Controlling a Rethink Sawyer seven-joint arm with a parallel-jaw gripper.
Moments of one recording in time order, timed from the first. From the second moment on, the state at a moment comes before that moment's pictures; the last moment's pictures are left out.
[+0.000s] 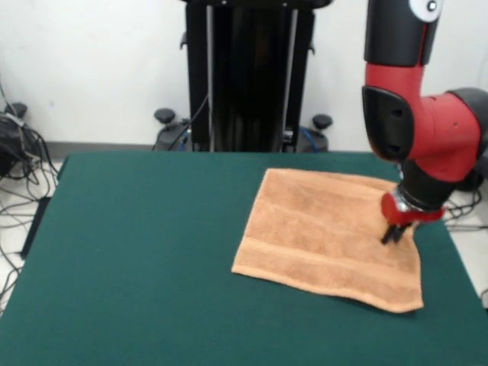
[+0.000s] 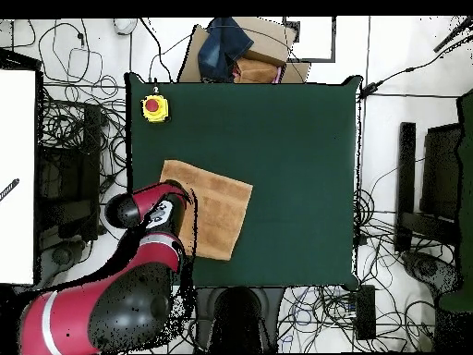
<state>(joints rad) 0.29 -0.06 -0.08 1.28 -0.09 0.39 1.82</state>
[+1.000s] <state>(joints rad) 0.43 -0.06 -0.18 1.31 0.07 0.05 1.86</state>
